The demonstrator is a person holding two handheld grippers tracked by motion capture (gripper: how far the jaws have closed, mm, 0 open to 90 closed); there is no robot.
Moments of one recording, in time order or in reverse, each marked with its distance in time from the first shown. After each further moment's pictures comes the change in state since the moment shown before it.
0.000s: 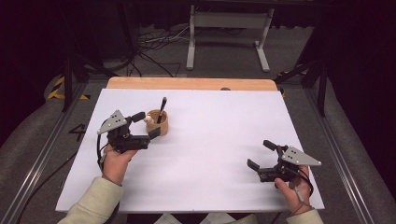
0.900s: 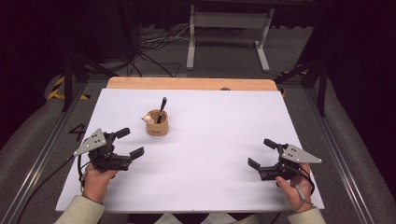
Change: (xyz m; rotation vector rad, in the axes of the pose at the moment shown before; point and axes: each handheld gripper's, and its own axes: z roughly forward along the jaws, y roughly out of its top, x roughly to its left) left arm 0.003 -0.039 -0.053 -0.009 -0.057 0.005; right arm -0.004 0.004 0.000 0.023 0.003 -0.008
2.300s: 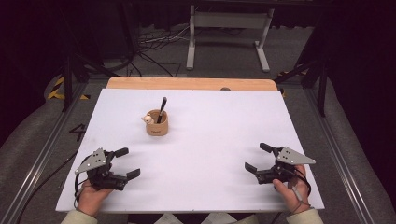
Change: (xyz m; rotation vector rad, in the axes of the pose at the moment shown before) left arm -0.004 -0.052 -0.014 0.133 -0.048 0.032; right arm 0.002 -0.013 0.007 0.049 0.038 0.002
